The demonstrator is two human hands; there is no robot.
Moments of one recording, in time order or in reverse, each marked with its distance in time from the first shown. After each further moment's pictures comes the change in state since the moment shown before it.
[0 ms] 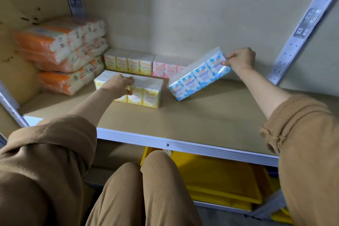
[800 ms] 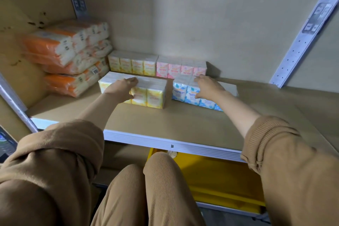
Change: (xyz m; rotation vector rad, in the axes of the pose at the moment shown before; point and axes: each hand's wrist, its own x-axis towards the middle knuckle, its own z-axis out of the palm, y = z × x) left_hand -0.004 -0.002 0.006 0.117 0.016 0.057; right_hand -0.053 0.004 0.079 -0.672 -0.531 -0.439
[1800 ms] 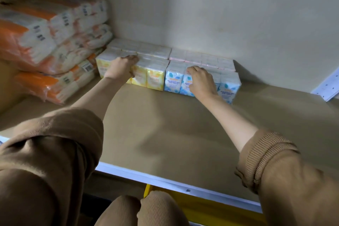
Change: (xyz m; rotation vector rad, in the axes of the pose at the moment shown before) left_hand 0.132 -0.051 0.021 -0.213 0.237 -0.007; right_hand 0.111 -0.048 0.045 0.078 0.224 -0.076
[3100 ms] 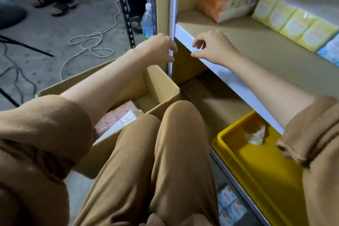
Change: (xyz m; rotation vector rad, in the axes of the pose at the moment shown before) left_hand -0.329 -0.062 -0.082 0.136 -0.182 -0.600; right_hand -0.126 -0.269 0.013 0.432 -0.350 -0.778
